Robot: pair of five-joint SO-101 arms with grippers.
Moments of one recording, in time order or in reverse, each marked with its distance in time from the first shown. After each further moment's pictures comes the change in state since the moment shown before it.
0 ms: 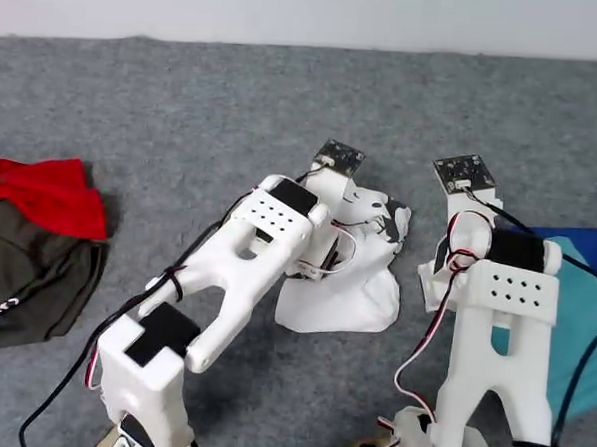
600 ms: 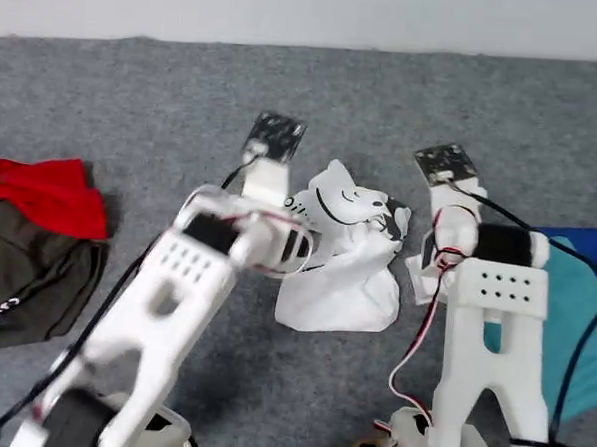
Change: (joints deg) left arm -6.0 -29.8 20.3 -12.0 -0.1; right arm -2.8 0.2 -1.5 0.0 0.0
